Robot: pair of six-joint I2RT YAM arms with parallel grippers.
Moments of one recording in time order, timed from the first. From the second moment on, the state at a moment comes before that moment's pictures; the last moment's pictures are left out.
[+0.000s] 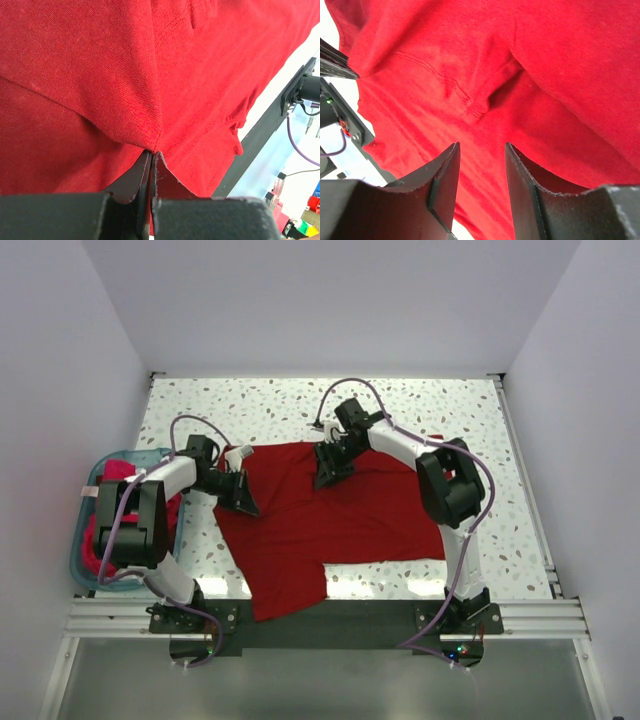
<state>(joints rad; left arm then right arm) -0.02 1.66 0.91 -0.64 0.78 0.11 0.52 2.16 1.65 -0.70 -0.59 0.14</state>
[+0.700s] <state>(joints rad) -0.02 1.66 0.90 -0.62 0.78 0.08 0.60 2.18 1.62 -0.65 -0.57 0.21</state>
